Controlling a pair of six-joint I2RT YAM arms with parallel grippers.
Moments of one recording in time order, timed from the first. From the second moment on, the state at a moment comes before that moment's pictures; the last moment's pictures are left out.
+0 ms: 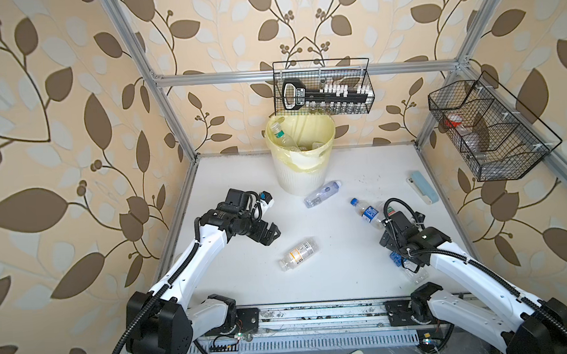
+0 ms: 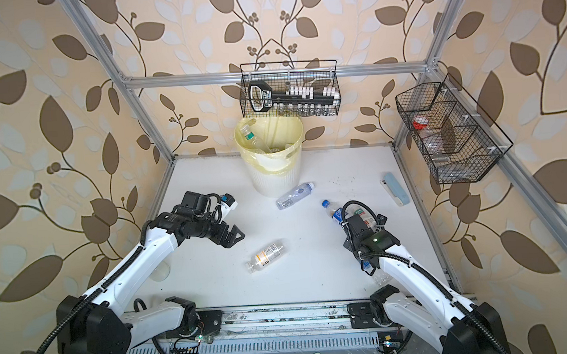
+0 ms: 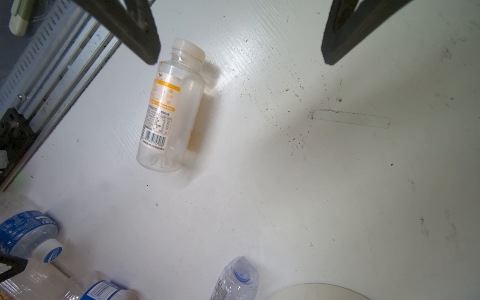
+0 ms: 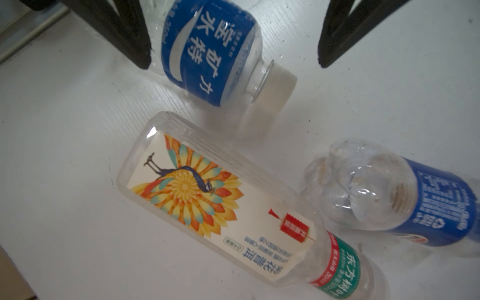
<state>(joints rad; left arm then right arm) -0.25 1.17 0.91 -0.79 0.39 0.21 0.41 0.95 0.59 -0.94 0.45 1.05</state>
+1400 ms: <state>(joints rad) -0.17 1.17 0.90 -0.79 0.42 0.21 0.60 0.99 0.47 -0.74 0.41 1.22</state>
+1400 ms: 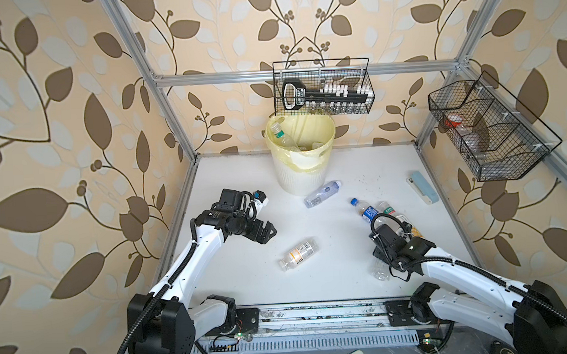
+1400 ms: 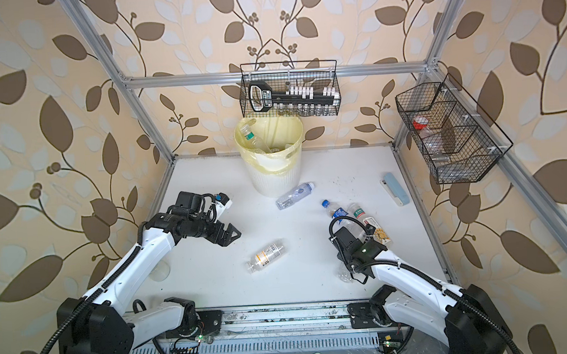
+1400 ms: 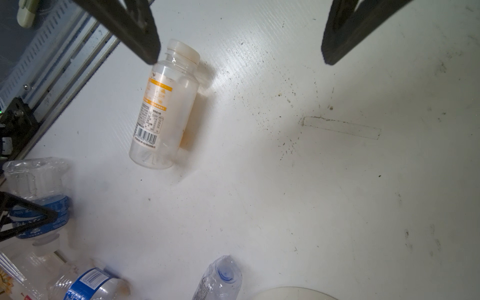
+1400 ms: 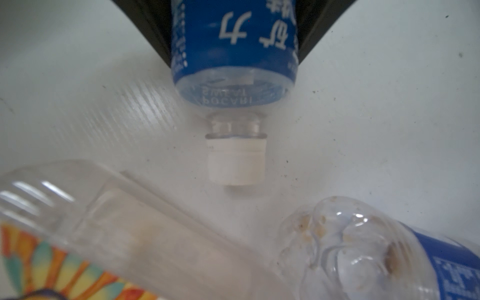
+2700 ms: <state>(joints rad) -0.04 1.25 0.90 -0.79 0.35 0.21 0.63 0.91 0.52 -0.53 0.24 0.79</state>
